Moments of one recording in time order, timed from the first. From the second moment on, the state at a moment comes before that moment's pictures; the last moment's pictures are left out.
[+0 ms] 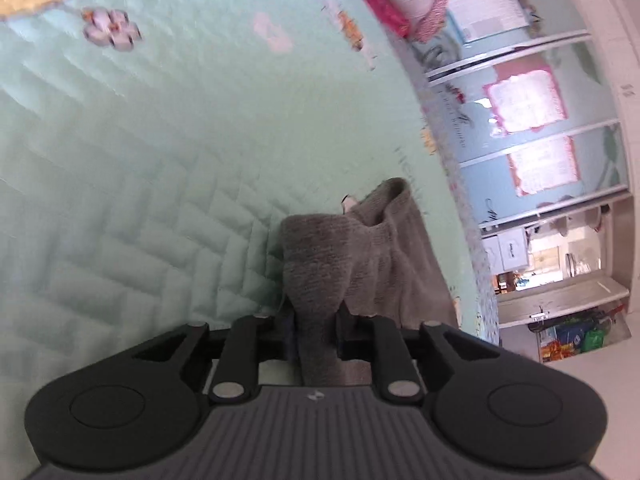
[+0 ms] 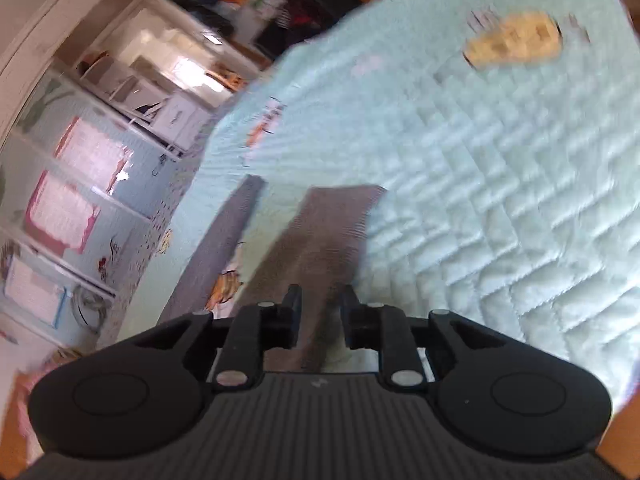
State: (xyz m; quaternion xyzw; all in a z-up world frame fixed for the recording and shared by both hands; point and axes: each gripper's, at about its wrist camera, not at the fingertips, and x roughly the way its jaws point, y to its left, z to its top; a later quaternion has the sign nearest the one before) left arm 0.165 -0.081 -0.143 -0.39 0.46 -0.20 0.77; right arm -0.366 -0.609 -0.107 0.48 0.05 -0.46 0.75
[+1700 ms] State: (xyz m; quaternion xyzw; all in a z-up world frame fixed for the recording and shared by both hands) left arm 0.113 -0.134 -0.175 -0.28 0.42 -0.40 0.77; right arm 0.333 -0.347 -0.060 -0.32 0.44 0.17 0.82
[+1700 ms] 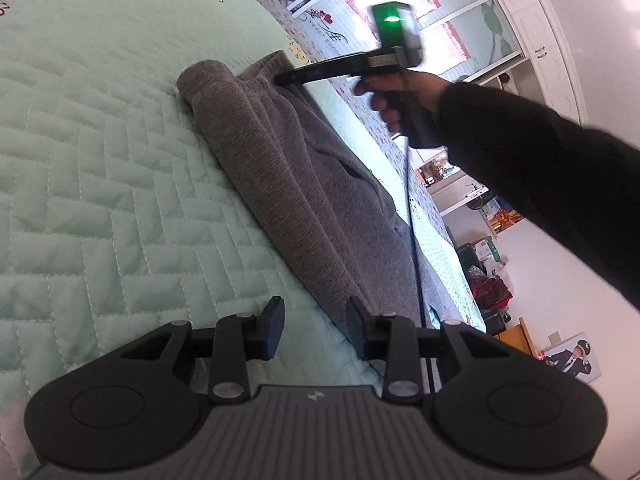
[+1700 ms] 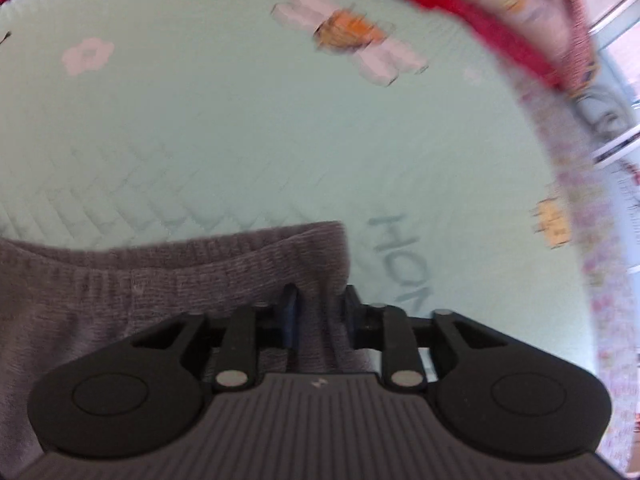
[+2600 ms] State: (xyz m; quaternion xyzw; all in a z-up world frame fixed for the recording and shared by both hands) left arm 0.216 -0.134 -0.166 -0.38 0.49 -0.19 0.76; right arm -0.194 -0.436 -0.077 0.28 0.22 -0.25 0.90
